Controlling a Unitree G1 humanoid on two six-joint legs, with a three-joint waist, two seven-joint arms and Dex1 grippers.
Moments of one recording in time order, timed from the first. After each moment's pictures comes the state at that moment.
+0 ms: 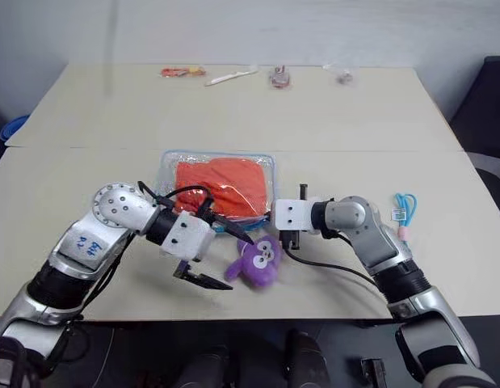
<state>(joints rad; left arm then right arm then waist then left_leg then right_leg) -0.66 0.67 -0.38 -0.20 -0.17 0.10 -1.34 -0.64 -0.59 0.35 0.14 -0.13 -0.08 0.98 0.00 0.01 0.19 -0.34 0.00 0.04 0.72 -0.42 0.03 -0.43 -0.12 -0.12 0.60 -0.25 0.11</state>
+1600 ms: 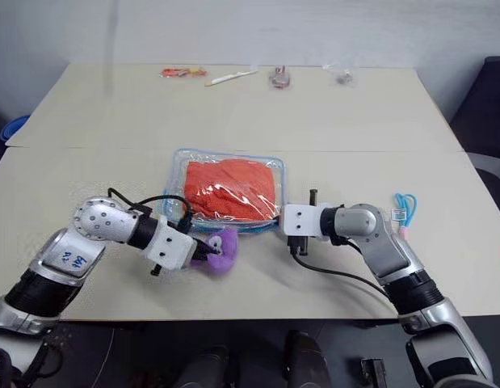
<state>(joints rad) -0.53 0.82 -0.26 -0.14 -0.03 -0.05 -1.24 -0.56 -0.64 0.31 0.06 -0.14 -0.06 0.97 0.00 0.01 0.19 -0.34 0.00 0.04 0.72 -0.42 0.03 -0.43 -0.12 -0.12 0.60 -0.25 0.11</state>
